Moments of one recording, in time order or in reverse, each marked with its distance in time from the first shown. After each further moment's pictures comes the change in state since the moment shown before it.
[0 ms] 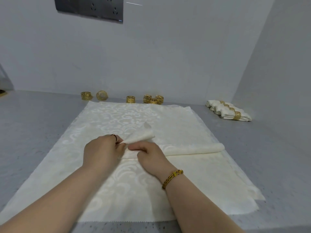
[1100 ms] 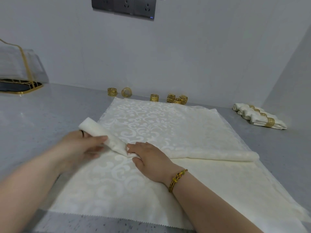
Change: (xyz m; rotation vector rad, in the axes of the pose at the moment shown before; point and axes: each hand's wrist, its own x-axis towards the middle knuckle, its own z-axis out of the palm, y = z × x) left_hand 0.001 -0.096 -0.065 -0.956 -0.344 -0.562; right_hand 0.022 -0.021 0.051 -0.512 -0.293 -0.319
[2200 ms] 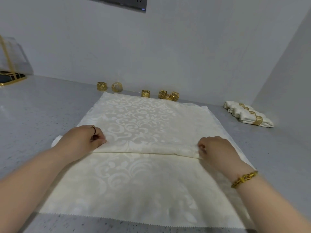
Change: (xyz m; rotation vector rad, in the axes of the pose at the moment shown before) left_hand 0.047 -0.024 0.019 0.929 0.087 0.605; right_hand -0.092 0.093 -0.093 -0.540 0.118 0.542
